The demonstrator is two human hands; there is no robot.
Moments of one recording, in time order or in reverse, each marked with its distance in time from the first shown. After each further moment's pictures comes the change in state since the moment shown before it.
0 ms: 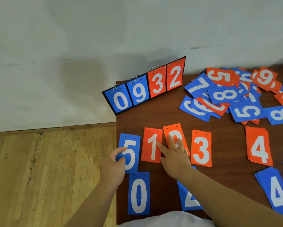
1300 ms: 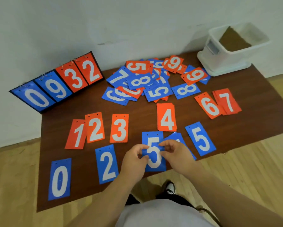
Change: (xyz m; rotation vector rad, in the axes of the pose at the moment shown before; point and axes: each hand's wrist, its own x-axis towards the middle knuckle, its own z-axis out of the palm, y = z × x) left_hand -0.212 0.039 0.299 0.189 -0.375 0.335; right_hand -0.198 0.288 -0.001 1.021 0.231 0.197
